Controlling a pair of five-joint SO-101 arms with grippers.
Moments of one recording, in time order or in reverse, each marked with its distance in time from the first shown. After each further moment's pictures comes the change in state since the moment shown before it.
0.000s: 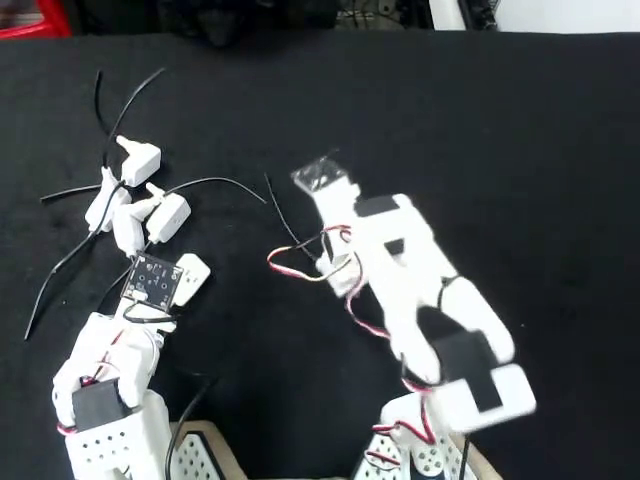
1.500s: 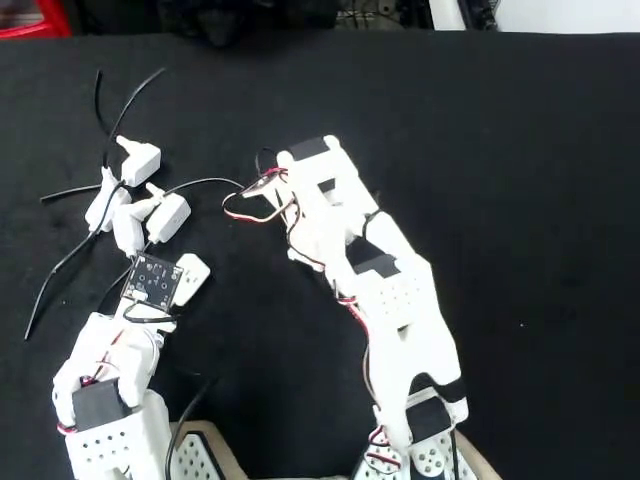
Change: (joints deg) left arm 0.0 0.0 0.0 0.0 0.0; right arm -6.4 47.9 -60.4 38.7 13.5
